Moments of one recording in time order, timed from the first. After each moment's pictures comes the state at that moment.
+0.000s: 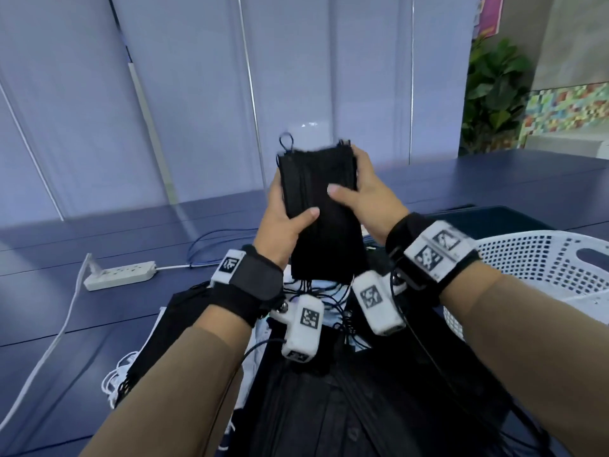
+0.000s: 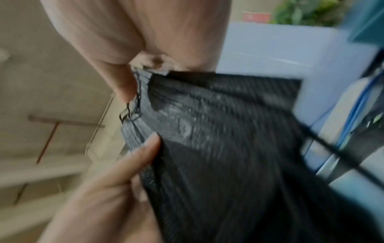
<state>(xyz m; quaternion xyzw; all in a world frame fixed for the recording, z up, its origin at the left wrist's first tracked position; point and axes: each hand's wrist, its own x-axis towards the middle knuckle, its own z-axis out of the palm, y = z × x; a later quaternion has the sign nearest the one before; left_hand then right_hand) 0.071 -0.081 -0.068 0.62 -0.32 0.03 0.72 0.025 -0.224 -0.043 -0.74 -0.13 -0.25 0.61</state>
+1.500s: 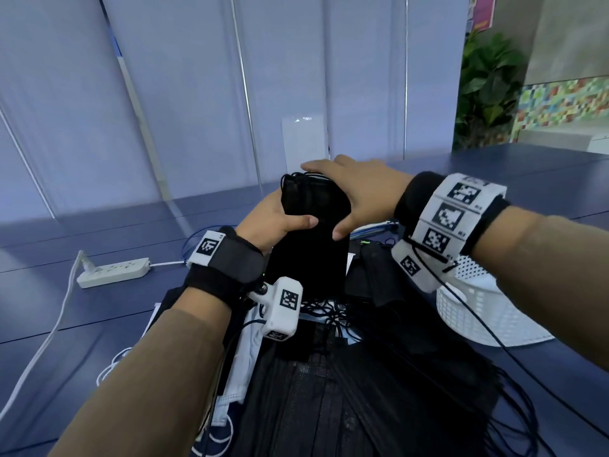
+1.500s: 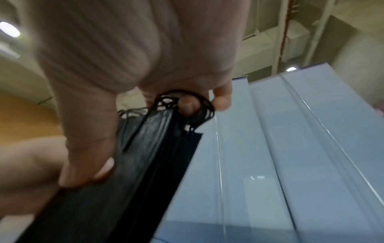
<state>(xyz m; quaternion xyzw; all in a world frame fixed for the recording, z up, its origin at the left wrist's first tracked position) 0.073 -0.065 -0.050 0.72 -0.37 -0.07 0.58 0.002 -0.233 0.000 -0.98 -0.12 -0.13 -0.01</state>
